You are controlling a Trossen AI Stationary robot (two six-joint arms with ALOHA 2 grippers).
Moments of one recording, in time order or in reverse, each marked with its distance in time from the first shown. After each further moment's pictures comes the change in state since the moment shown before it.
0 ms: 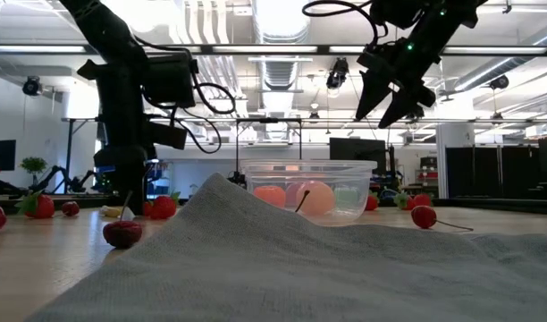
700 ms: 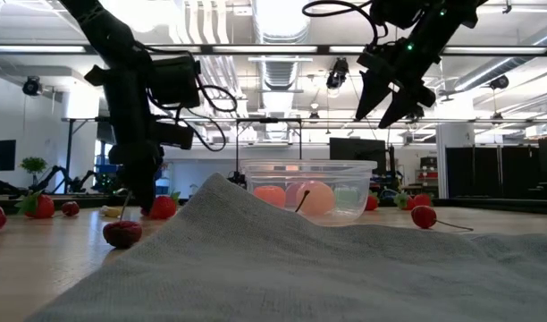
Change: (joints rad) left arm 0.042 0.008 -0.001 0.074 0.083 0.002; right arm 0.000 0.000 0.000 -0.001 0.000 0.000
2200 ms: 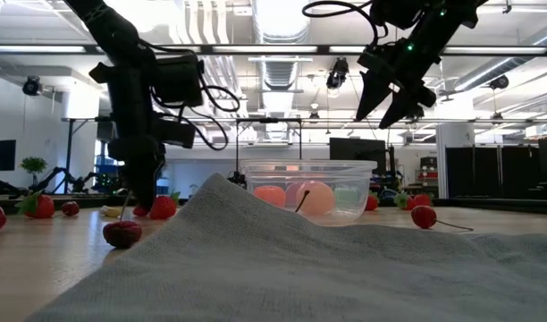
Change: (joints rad) left arm 0.005 0.018 0.033 -0.051 0.046 0.026; right arm 0.000 0.000 -0.001 -0.003 0.000 0.004
